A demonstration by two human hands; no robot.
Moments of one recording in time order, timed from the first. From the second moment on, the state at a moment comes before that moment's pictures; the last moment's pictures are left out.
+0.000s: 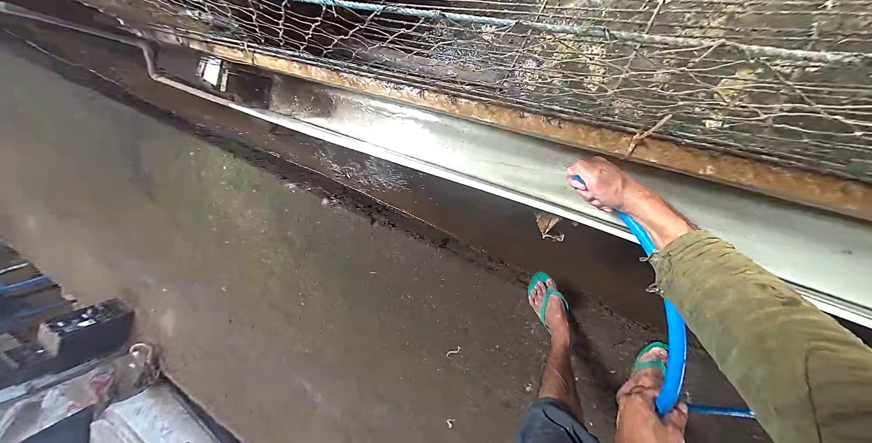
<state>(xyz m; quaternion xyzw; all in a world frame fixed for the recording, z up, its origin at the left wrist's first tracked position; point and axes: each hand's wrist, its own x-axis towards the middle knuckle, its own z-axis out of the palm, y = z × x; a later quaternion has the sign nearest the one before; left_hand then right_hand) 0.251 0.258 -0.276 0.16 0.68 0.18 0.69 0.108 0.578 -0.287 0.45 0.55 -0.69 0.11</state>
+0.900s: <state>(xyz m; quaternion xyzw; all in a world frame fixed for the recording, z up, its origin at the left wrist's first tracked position) 0.248 0.256 -0.275 0.14 0.68 0.19 0.70 0.112 0.580 -0.295 0.52 0.58 -0.61 0.11</state>
